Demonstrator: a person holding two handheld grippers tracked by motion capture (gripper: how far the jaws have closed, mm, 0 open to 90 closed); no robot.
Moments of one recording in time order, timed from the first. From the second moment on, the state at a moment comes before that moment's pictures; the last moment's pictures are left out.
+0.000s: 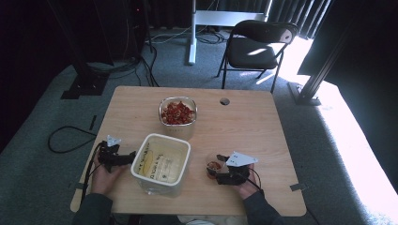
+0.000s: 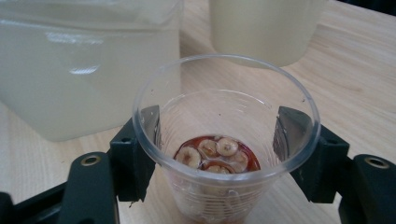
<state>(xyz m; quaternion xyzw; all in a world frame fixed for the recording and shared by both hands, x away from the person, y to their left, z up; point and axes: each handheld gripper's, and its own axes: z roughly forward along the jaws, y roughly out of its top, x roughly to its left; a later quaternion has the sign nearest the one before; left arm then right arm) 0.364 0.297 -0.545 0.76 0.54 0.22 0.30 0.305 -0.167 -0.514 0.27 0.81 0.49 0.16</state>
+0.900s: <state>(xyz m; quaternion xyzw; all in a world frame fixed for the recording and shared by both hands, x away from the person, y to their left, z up) 0.364 0.297 -0.545 0.75 0.54 0.22 0.30 0.360 -0.167 -0.438 0.30 0.78 0.51 0.20</state>
